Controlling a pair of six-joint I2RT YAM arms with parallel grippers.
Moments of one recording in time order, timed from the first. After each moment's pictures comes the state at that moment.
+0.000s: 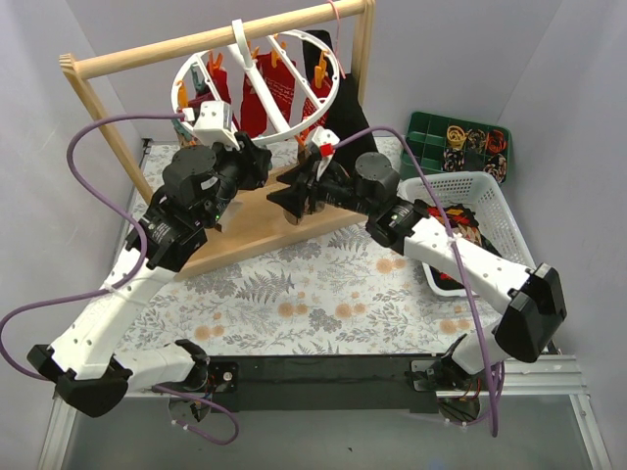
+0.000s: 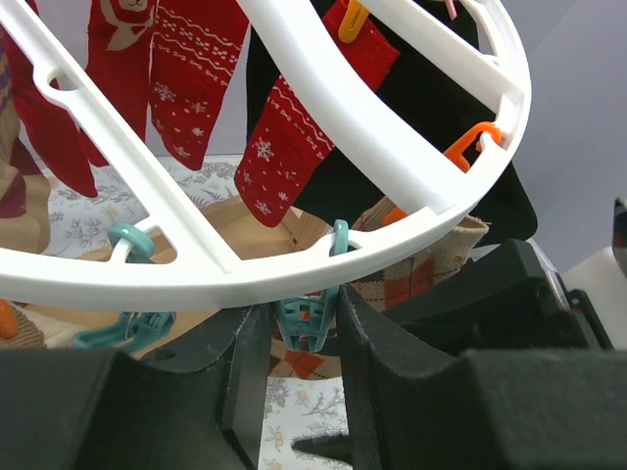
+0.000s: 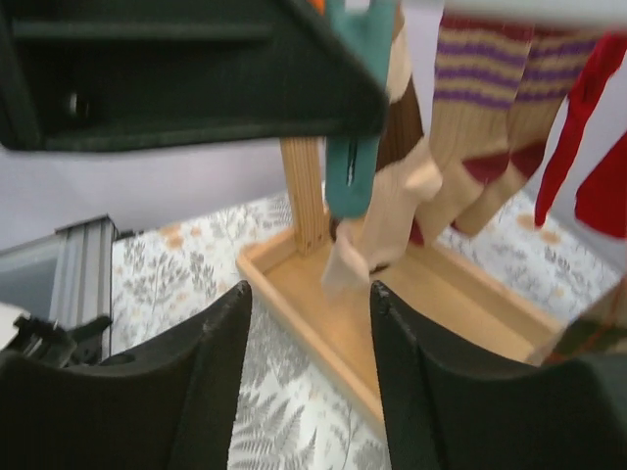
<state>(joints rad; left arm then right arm) -0.66 1.14 1.49 -0.43 -0.32 -0.35 0.84 1.50 1.32 0.29 -0.43 0.12</state>
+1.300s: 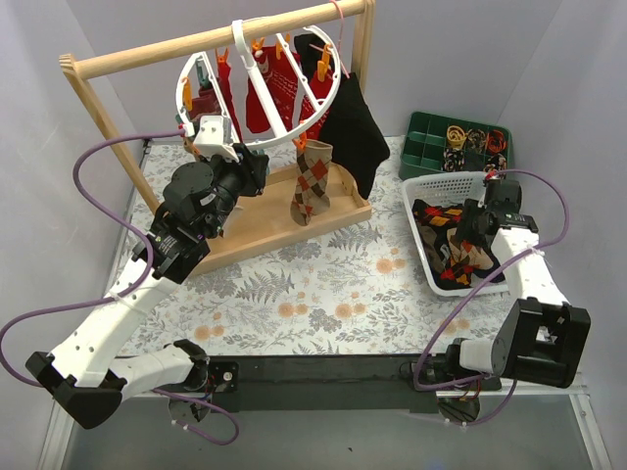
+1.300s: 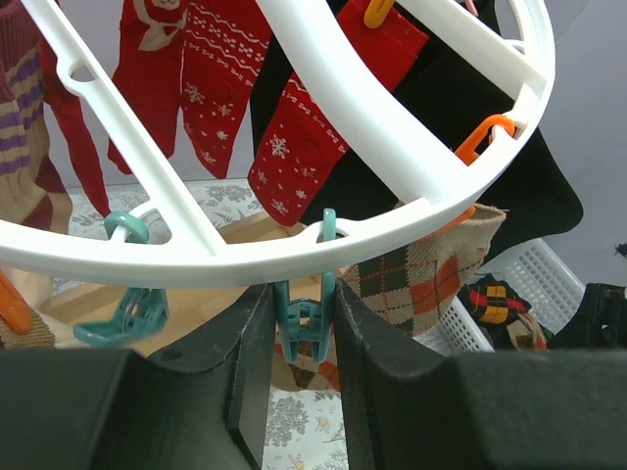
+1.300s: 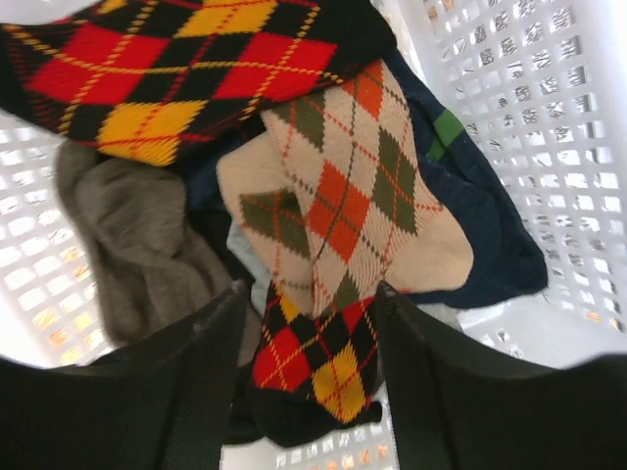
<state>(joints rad) -0.65 1.06 1.28 -0.22 -0.32 -0.27 -0.11 1.27 0.96 -0.60 0.07 0.13</state>
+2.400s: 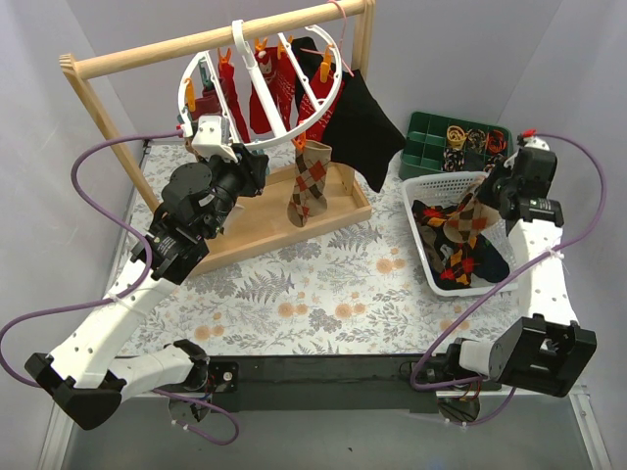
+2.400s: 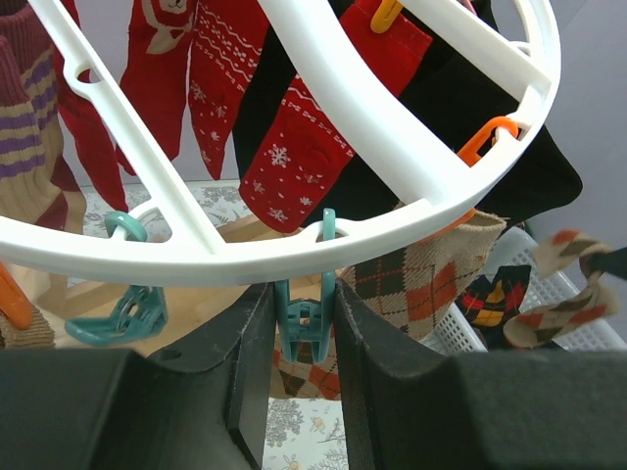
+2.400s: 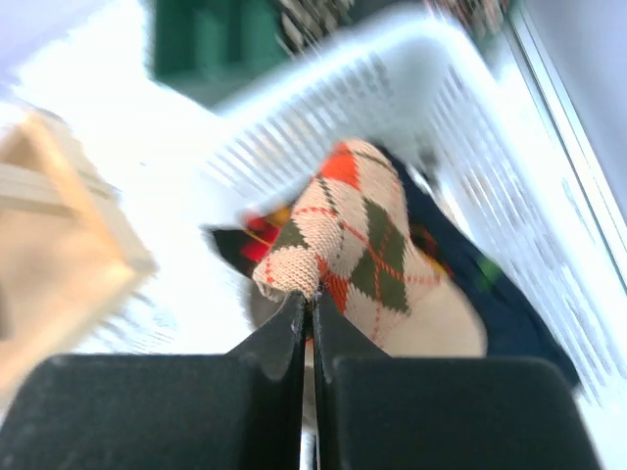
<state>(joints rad) -0.65 1.06 1.28 -0.22 -0.32 -0.28 -0.19 1.24 1.15 -0.52 -0.09 0.28</state>
